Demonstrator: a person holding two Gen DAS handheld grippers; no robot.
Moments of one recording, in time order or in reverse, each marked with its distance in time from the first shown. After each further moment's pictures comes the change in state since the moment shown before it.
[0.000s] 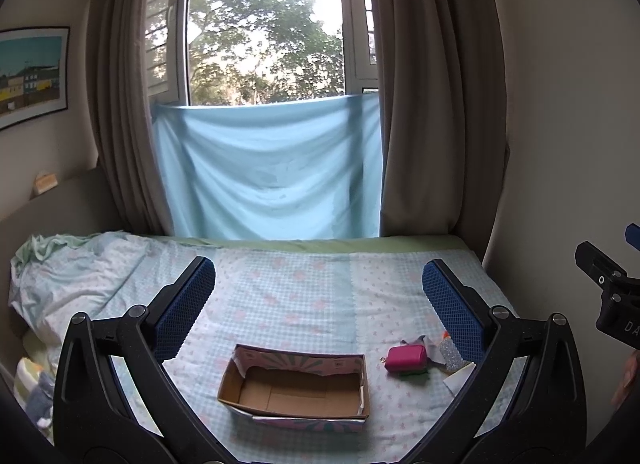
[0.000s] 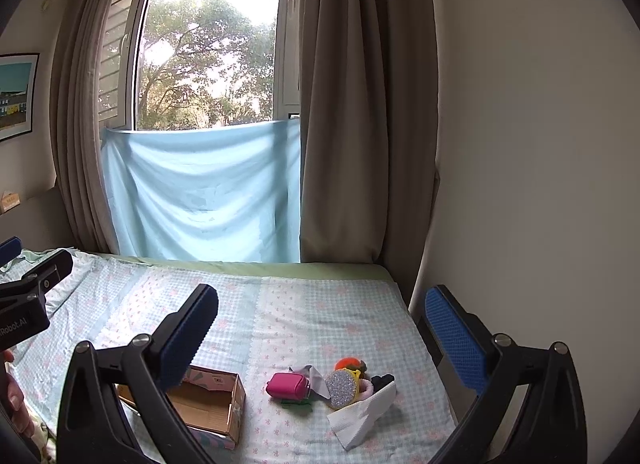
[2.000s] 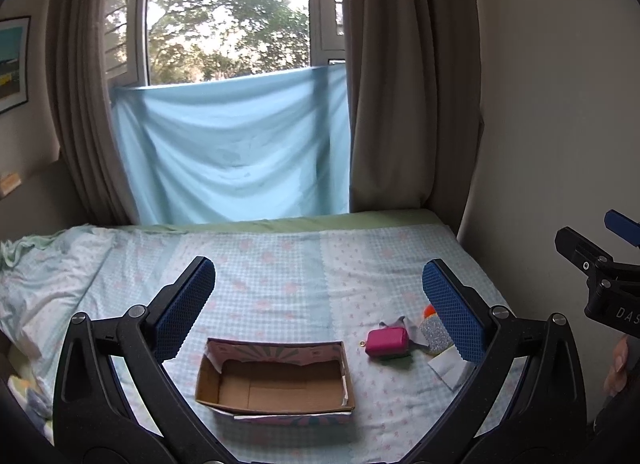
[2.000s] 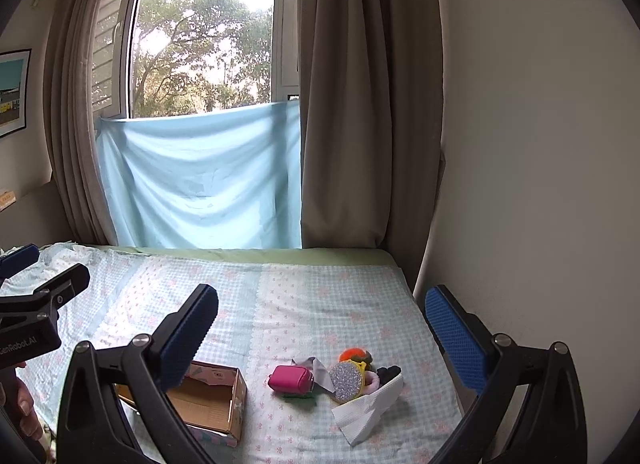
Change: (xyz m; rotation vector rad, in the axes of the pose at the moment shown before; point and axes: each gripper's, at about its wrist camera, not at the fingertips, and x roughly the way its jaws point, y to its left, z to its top) left arm 0.042 -0.008 -0.002 0.032 0.074 -0.108; right arm 0.022 0.014 -0.001 0.015 0.072 -0.007
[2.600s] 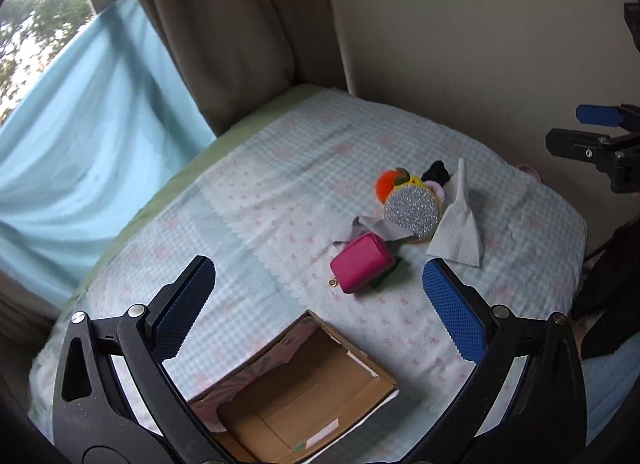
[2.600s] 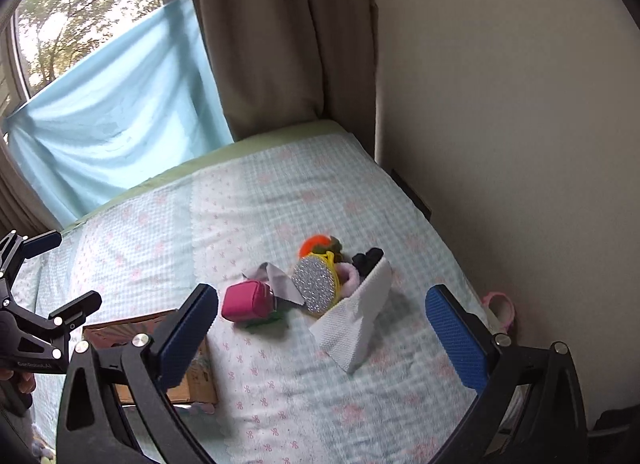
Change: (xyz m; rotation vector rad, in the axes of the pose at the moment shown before) left arm 0.210 -0.070 -0.072 0.558 0.330 -0.428; right arm 0.142 -0.069 -0.107 0.286 0.406 -0.163
